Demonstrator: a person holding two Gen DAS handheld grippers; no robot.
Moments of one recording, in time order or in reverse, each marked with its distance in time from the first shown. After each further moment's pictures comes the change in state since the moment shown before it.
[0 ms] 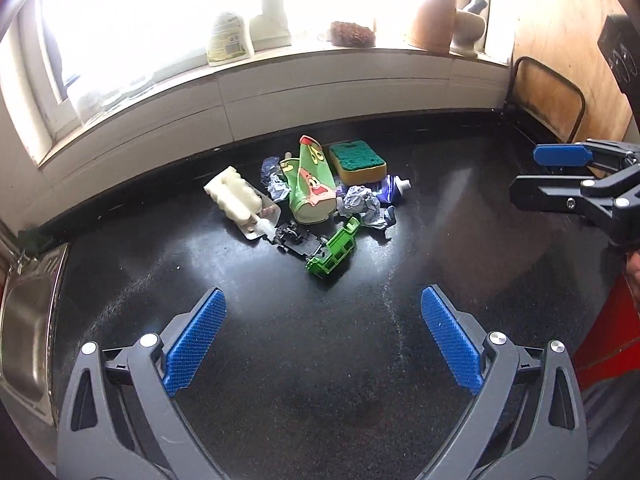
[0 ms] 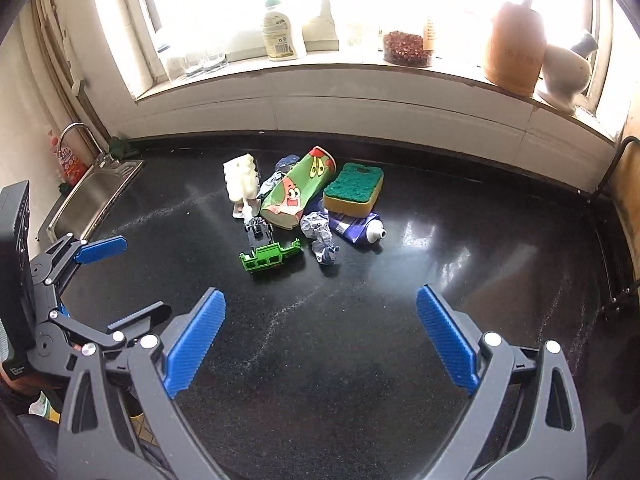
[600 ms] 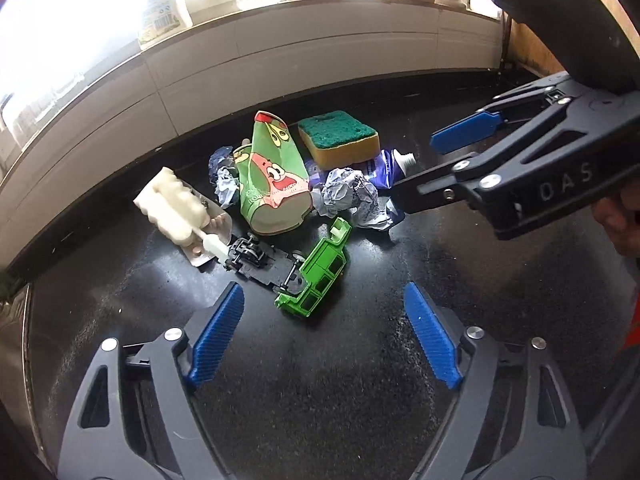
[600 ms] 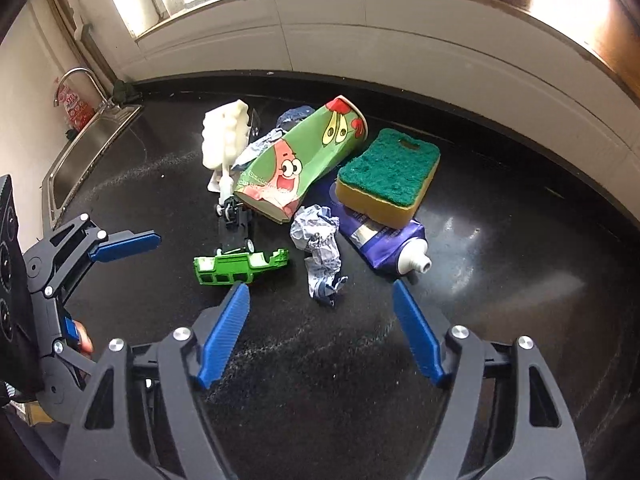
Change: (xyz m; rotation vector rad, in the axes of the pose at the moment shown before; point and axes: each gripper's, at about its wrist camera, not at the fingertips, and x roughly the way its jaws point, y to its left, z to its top) left arm 0.109 -0.015 0.013 0.125 0.028 -0.034; right arm 0.146 -0.008 0.039 -0.148 0.193 0.109
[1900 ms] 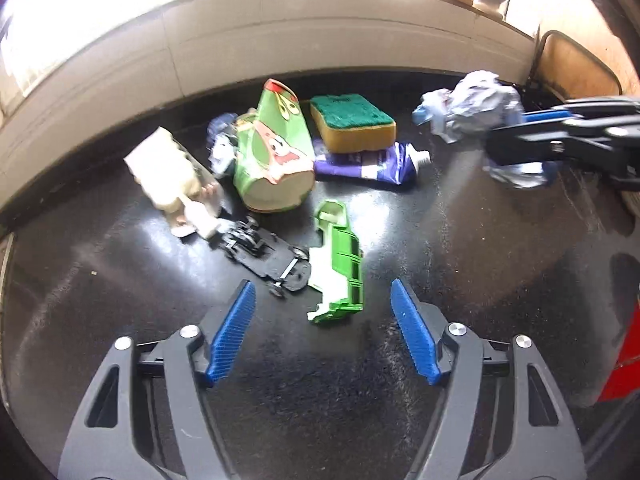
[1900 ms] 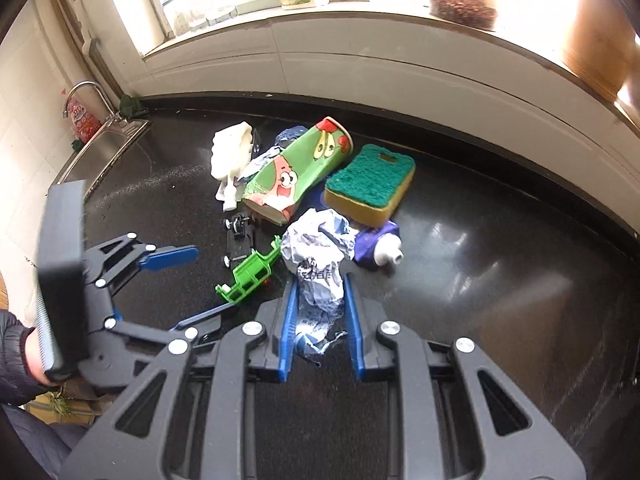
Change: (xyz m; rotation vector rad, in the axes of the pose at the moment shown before) left arm 0.018 0.001 0.003 -0.173 0.065 -0.038; right arm -0.050 -0.004 -0.022 0.029 -0.073 -0.017
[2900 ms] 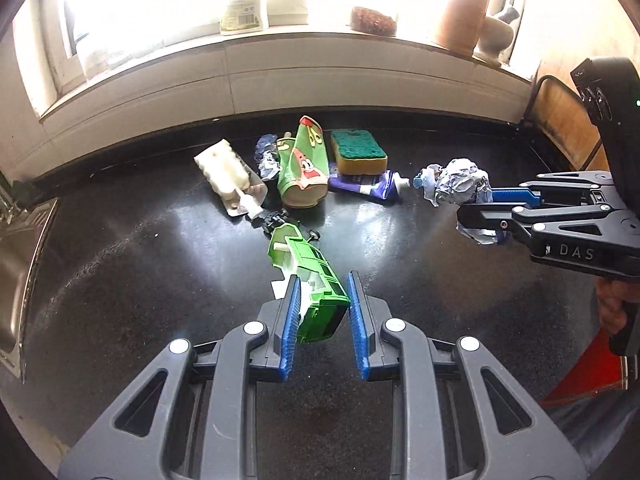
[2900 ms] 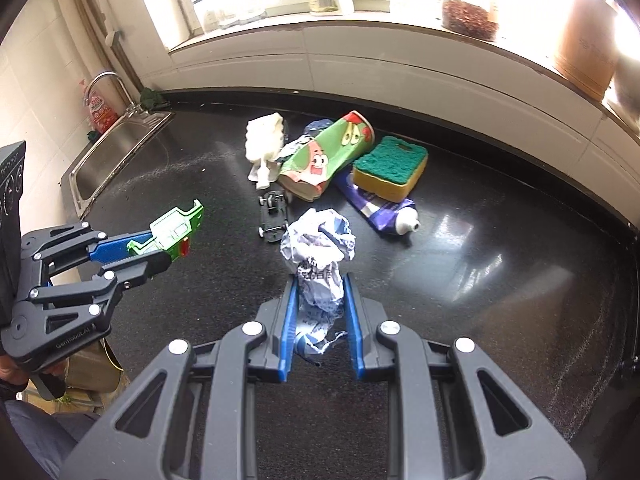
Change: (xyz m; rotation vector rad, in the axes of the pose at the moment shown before) left arm -0.114 -0.006 -0.020 -0.115 -0.057 0.058; right arm -0.026 0.028 -0.033 -0.049 -0.010 0.030
